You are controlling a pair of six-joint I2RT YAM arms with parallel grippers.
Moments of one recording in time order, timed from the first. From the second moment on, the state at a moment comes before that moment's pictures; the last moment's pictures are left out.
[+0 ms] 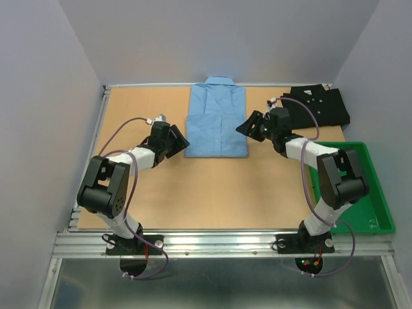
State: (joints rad) left arm -0.33 1.65 0.81 0.15 0.06 -0.80; right arm 0.26 1.69 0.93 0.32 -0.37 0.73
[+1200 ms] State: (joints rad) left arm -0.25 1.02 0.65 -0.22 -0.32 -0.44; right arm 0.77 2.05 1.30 0.04 0.09 0.21
